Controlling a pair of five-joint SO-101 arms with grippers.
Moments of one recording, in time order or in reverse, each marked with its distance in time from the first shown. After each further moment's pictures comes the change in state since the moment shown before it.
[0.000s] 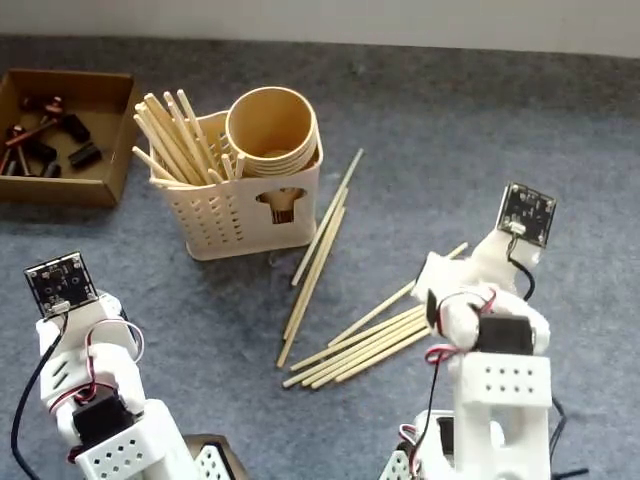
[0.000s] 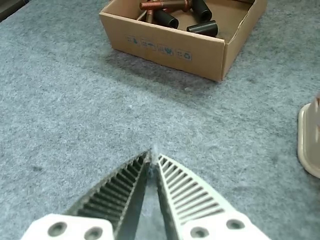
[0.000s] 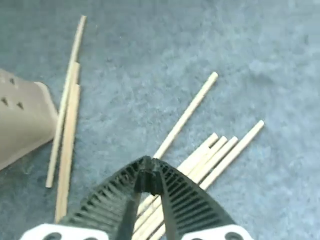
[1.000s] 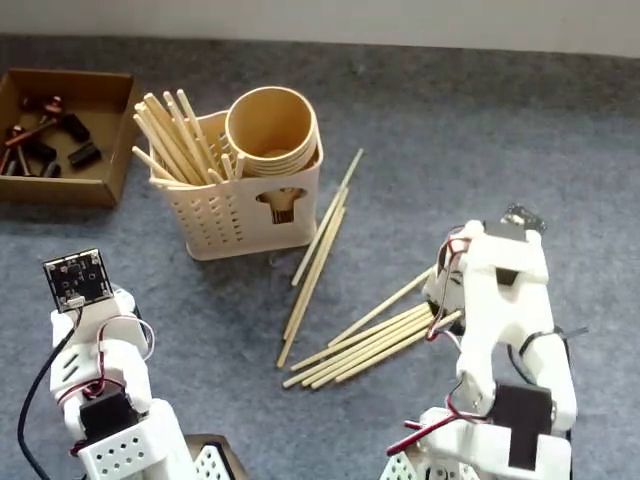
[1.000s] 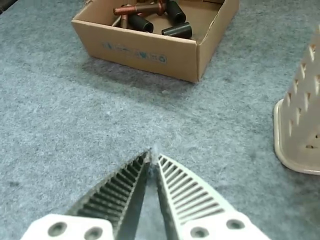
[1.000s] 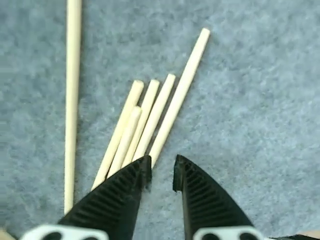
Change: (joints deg) left arm 4.8 0.0 1.8 -2.3 0.0; right arm 6.1 46.1 -18.0 7.2 -8.4
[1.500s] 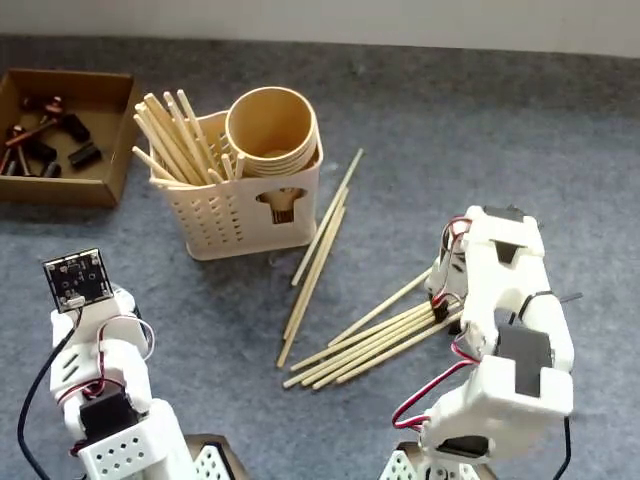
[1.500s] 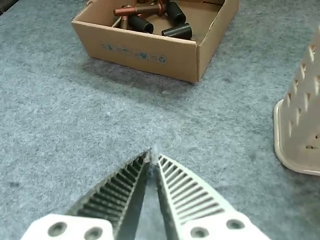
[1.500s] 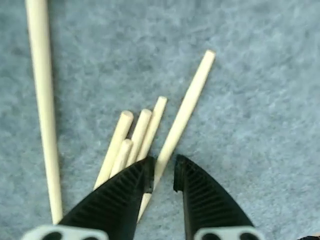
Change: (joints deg) left arm 0.0 0.0 0.0 -0.1 0.0; right arm 1.8 16.4 -8.8 -0.1 0.0
